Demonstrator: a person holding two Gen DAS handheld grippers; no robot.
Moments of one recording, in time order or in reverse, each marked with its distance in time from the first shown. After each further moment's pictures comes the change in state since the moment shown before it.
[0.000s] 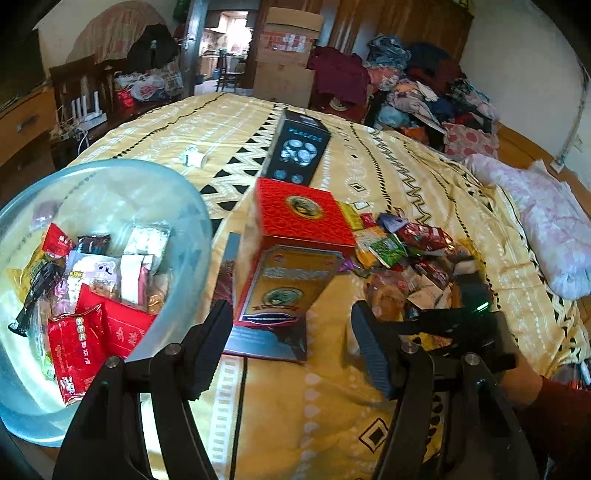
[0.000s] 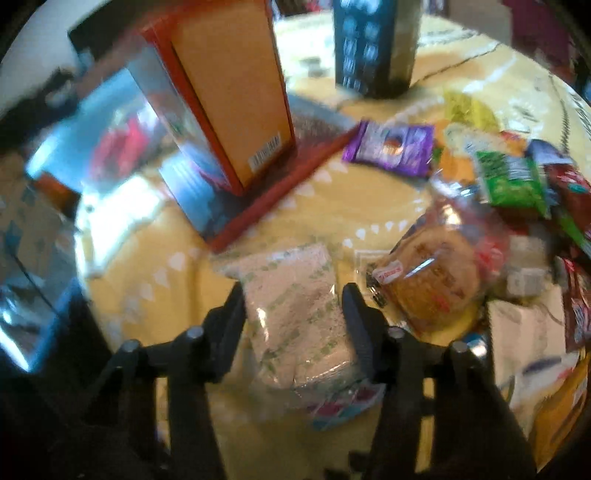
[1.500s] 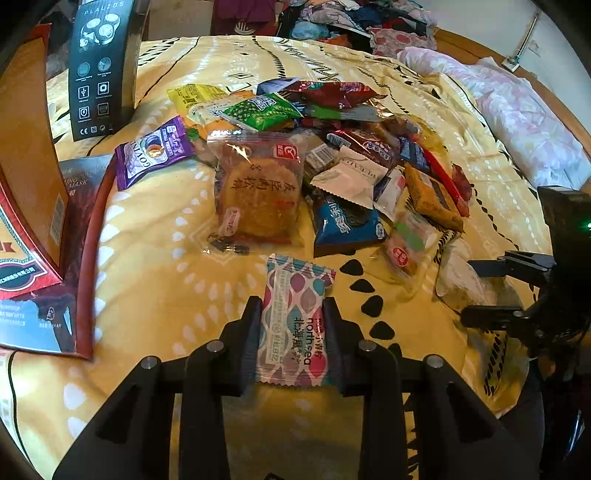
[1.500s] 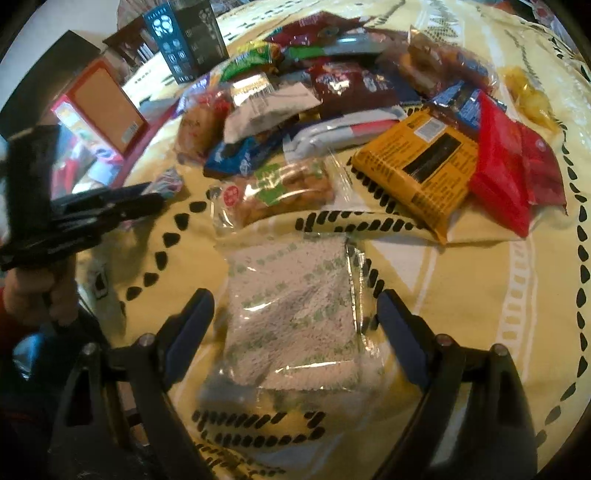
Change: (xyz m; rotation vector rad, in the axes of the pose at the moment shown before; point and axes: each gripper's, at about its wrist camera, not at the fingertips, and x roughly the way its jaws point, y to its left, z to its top) left arm 0.157 -0.127 -0.080 0.212 0.268 -0.204; right arm -0.081 -0.096 -0.136 0.359 0.028 -0.193
